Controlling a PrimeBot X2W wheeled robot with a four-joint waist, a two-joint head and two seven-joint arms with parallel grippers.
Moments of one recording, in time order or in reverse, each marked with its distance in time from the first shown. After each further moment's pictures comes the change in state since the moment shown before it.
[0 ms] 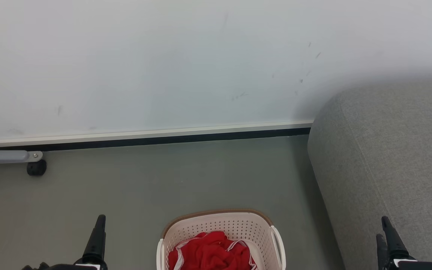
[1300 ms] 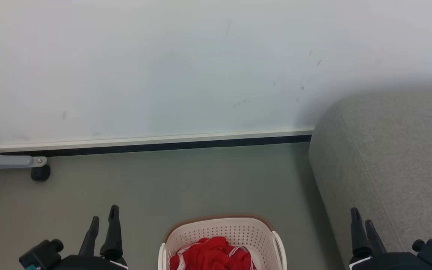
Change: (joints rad) left arm 0.010 0.049 -0.119 -0.108 0.631 0.105 -0.142; right arm 0.025 -0.043 0.194 -0.122 -0.623 -0.114 -0.144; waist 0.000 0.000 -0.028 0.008
